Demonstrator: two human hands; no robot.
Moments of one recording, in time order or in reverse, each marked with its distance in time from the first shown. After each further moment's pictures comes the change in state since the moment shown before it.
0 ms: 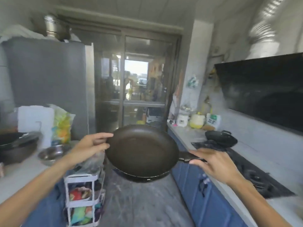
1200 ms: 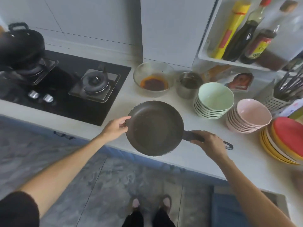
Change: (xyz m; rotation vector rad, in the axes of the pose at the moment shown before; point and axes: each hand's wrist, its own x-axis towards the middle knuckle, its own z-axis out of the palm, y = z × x) left_hand 0.199 0.054 0.866 0.281 -1.290 0.265; right_hand -0.495 0.320 0.074 0.019 -0.249 1.709
